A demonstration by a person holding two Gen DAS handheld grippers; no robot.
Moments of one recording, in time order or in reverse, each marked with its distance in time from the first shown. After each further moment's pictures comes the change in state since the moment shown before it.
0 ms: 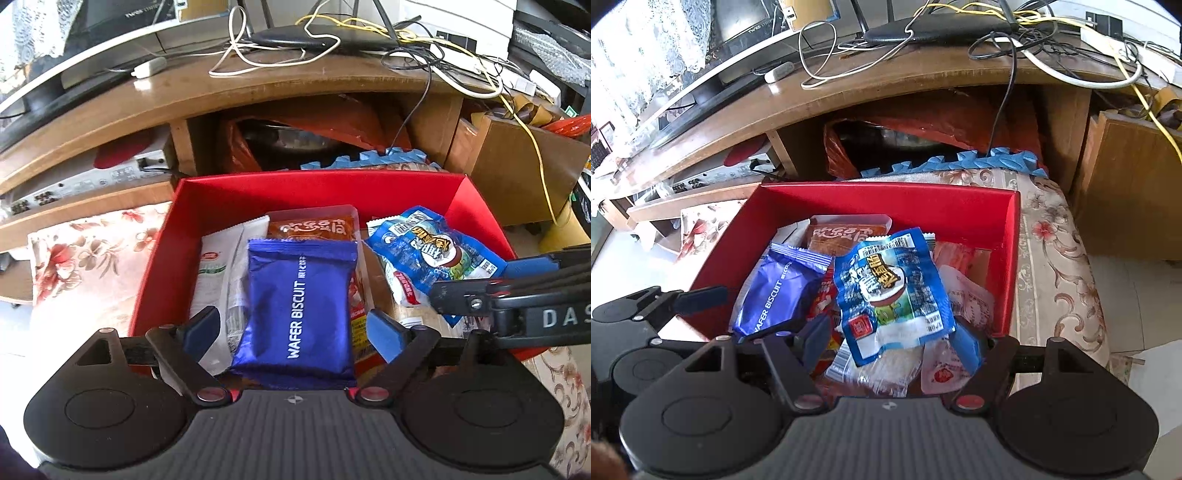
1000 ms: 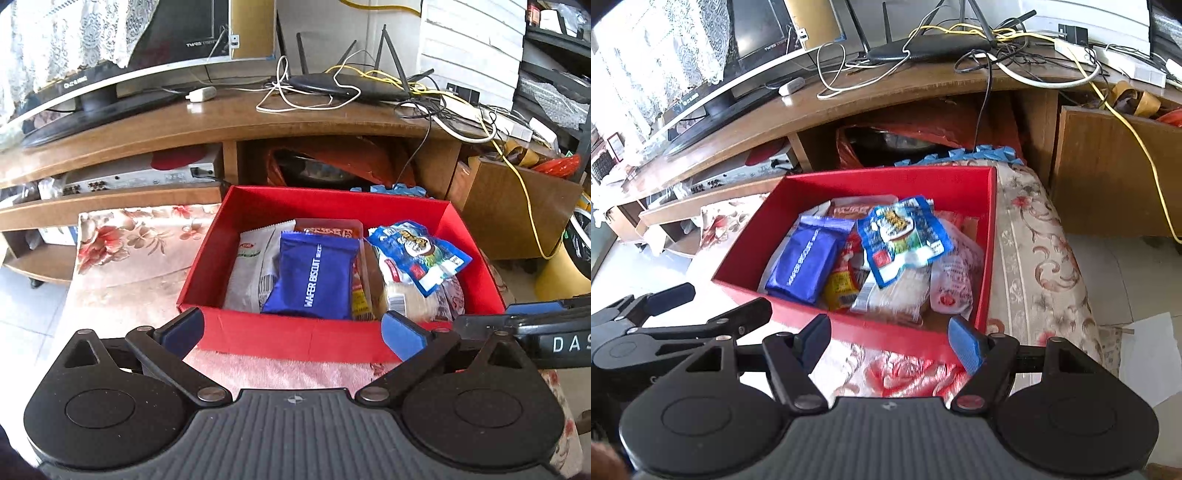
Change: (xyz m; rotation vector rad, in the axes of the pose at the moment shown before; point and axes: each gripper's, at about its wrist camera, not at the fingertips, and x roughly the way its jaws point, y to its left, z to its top) left arm -0.069 0.007 -0.049 -0.099 -0.142 0.029; right arm -0.056 0.015 -0.057 0.020 -0.065 -0.011
